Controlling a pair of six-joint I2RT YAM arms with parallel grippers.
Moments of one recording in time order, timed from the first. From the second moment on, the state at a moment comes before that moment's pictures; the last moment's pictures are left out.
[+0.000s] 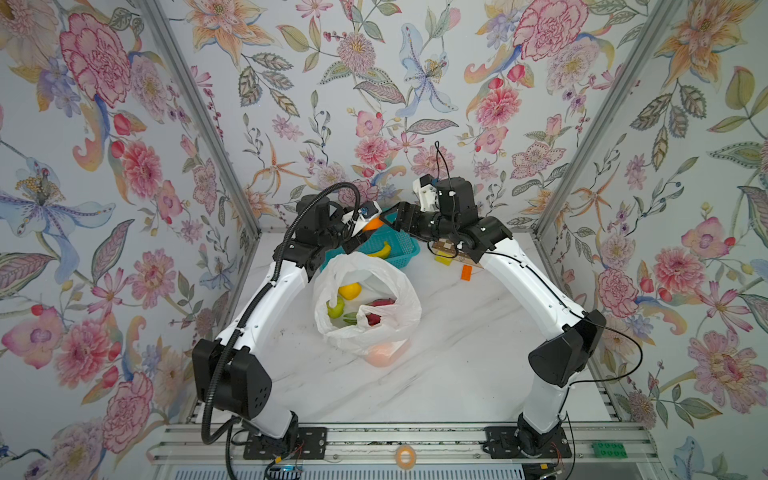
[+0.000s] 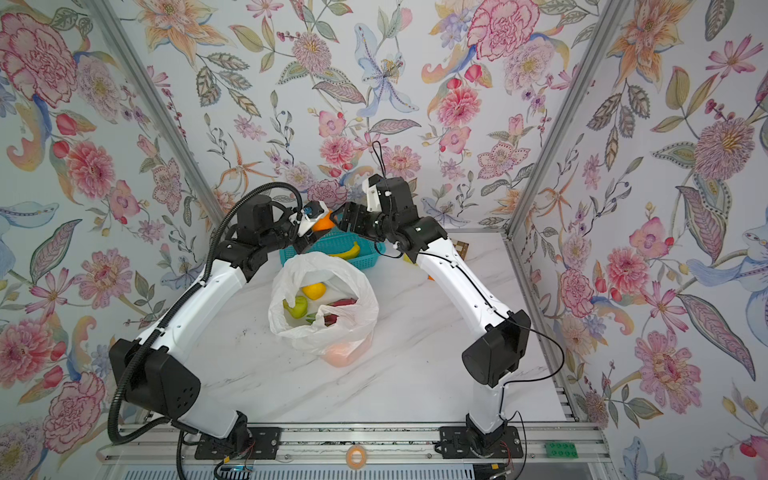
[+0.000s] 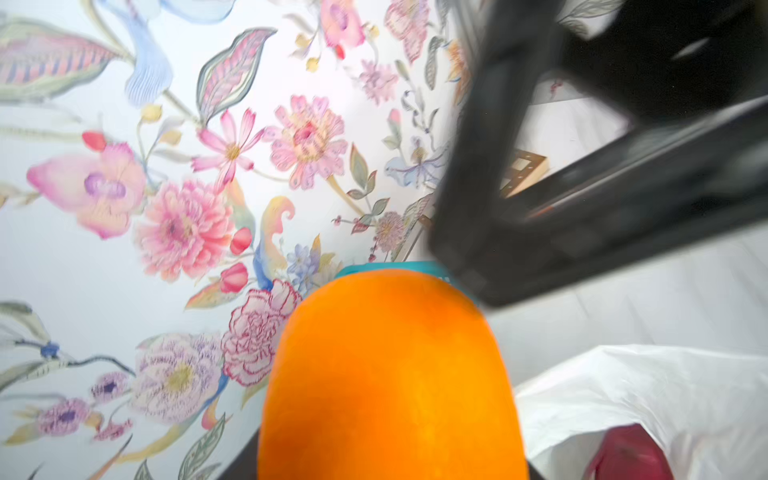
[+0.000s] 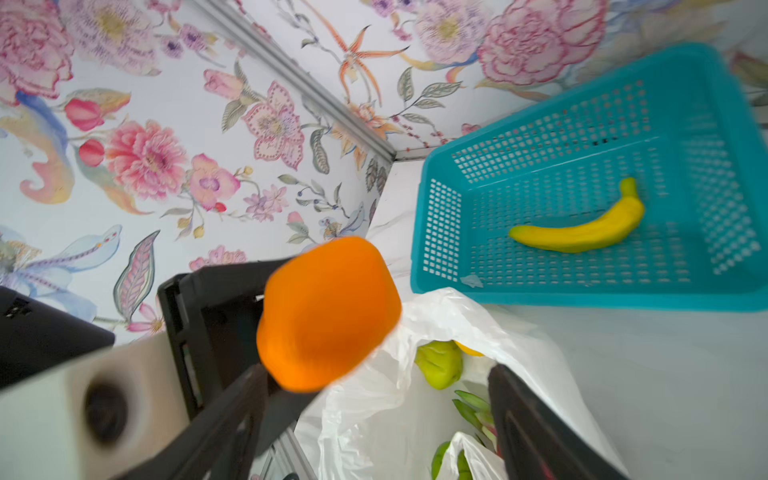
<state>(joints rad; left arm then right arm) -0.29 1.62 1.57 -0.28 0.39 0.64 0.59 1.81 1.98 -0.57 -0.32 0.70</state>
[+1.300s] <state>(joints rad) -0.17 2.60 2.46 -0.82 0.09 -0.40 0.49 1.68 1.73 -0.49 -0.20 0.71</state>
